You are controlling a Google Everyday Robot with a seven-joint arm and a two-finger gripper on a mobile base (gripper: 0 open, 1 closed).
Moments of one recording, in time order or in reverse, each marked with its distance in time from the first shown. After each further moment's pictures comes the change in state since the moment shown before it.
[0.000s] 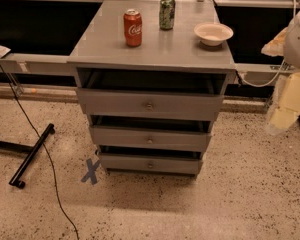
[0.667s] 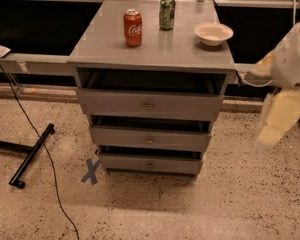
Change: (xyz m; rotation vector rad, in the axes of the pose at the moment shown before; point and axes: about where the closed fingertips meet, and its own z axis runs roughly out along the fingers) arm -0.001 0.015 0.031 -0.062 -0.031 0.012
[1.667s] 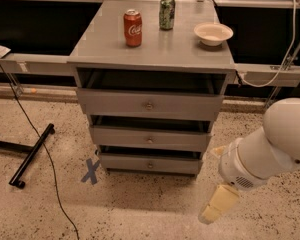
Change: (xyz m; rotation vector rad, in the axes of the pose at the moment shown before) arm 0.002 0.104 0.195 -0.149 -0.162 0.144
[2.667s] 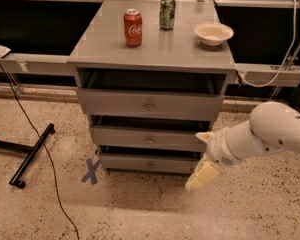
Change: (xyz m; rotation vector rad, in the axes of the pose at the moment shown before) arm -0.017 -0.086 0.069 0.018 -0.214 -0.043
